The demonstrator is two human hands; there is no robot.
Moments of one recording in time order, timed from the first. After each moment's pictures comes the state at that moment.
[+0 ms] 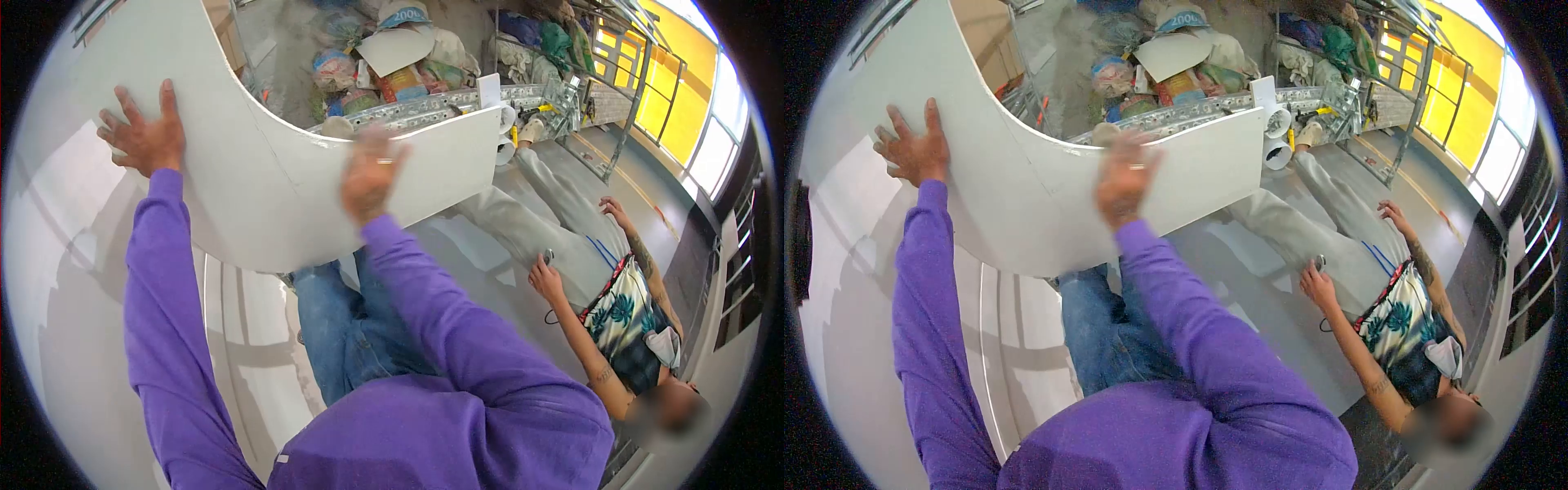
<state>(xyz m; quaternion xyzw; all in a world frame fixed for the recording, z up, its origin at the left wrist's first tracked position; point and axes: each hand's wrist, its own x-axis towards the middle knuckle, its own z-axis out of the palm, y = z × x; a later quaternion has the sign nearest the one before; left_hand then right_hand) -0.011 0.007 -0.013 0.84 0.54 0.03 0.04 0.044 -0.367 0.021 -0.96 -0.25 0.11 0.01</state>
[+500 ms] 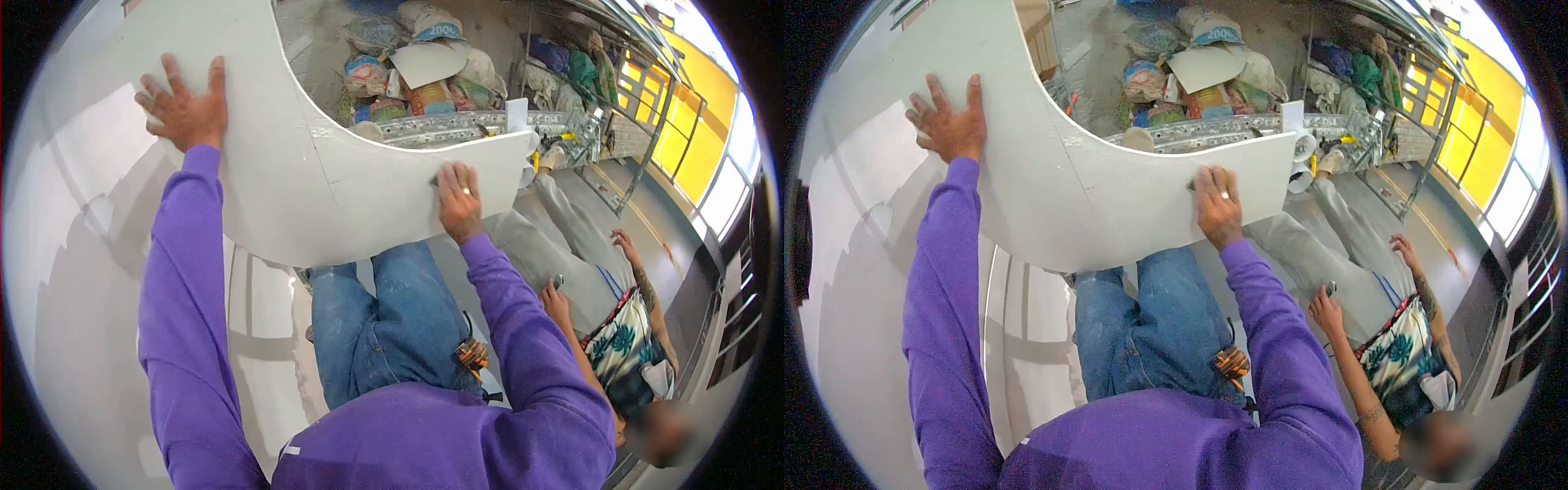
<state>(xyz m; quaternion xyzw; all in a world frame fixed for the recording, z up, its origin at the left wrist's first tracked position) -0.009 0.005 -0.010 0.84 0.54 0.03 0.04 0.112 -0.506 0.057 -0.86 -0.49 0.15 0.03</state>
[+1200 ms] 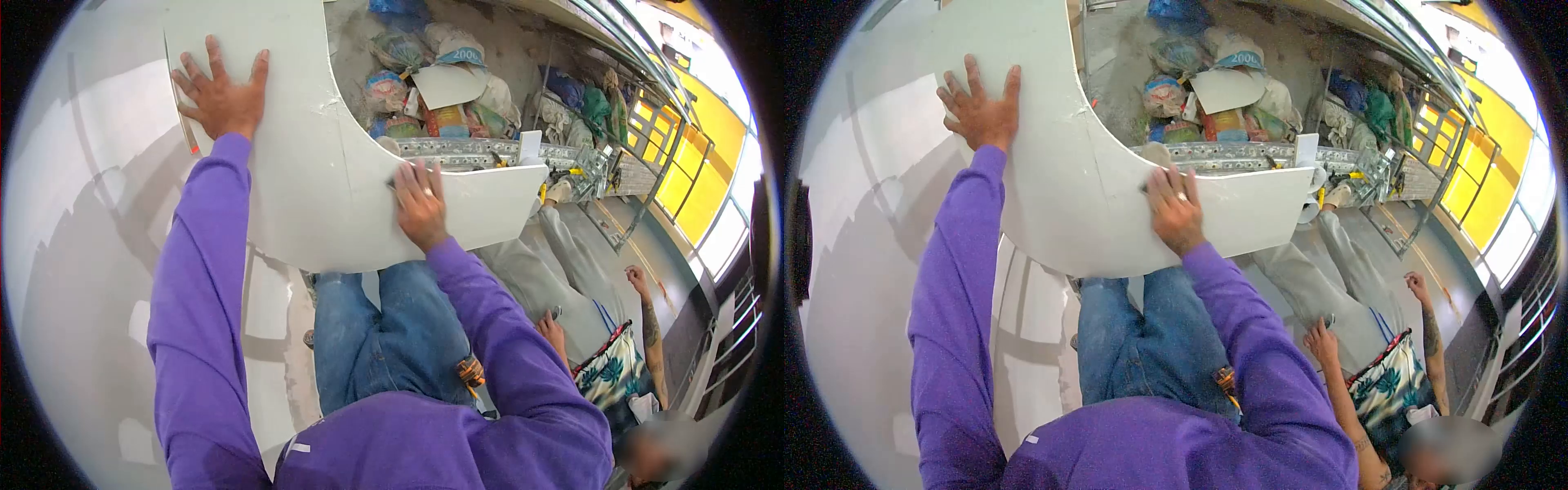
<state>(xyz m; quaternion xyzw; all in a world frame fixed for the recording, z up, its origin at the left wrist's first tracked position) -0.004 0.001 -0.005 0.84 0.54 0.03 0.03 0.076 -0.377 0.050 -0.83 -0.51 0.16 0.13</state>
